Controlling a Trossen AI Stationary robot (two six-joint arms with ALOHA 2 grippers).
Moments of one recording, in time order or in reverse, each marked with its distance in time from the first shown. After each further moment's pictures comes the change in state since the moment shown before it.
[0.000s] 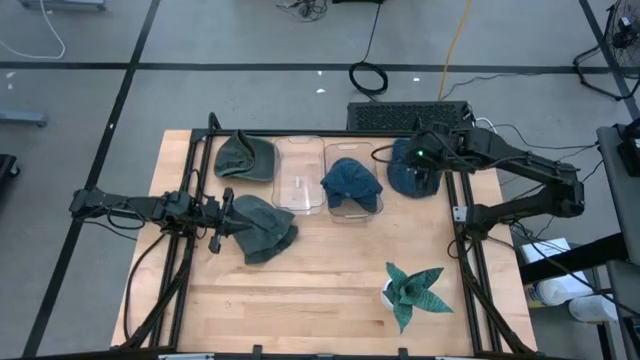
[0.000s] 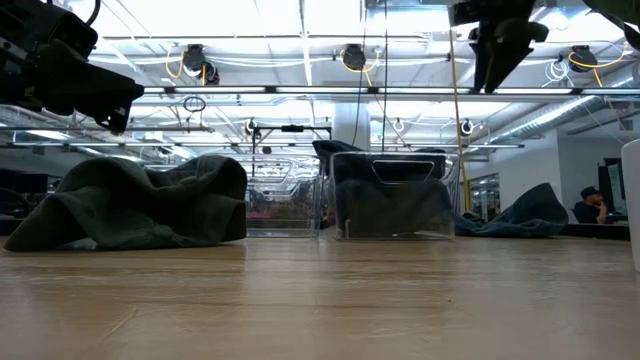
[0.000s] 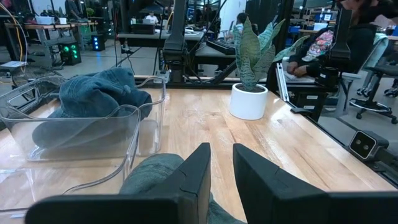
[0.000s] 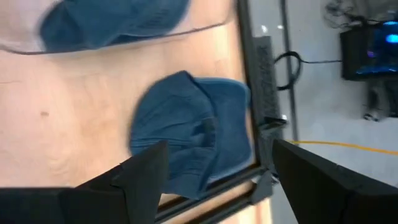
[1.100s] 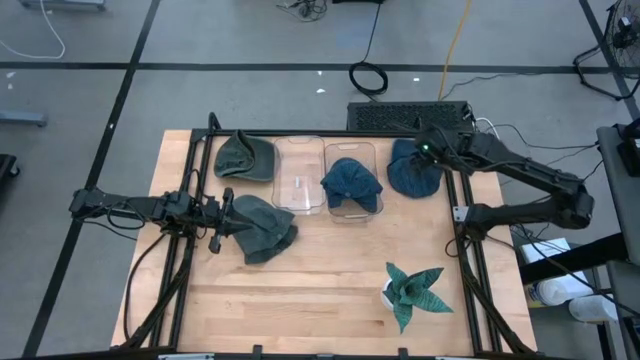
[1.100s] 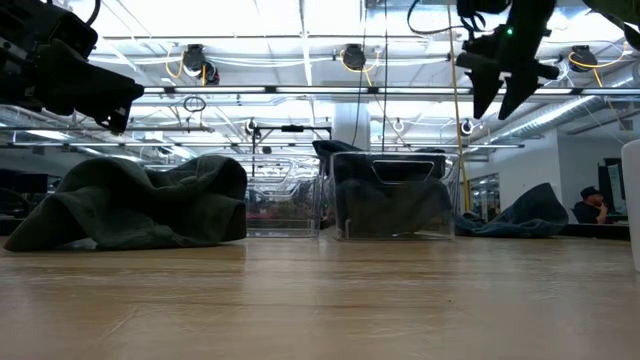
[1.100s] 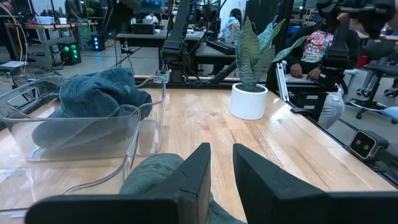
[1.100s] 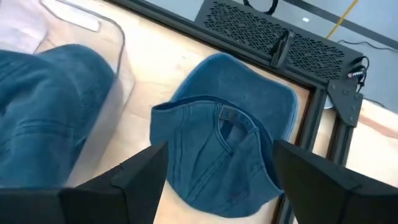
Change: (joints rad) left arm 0.000 0.000 0.000 0.000 0.000 0.000; right arm -0.166 -0.121 -0.262 0.232 -0.005 0.825
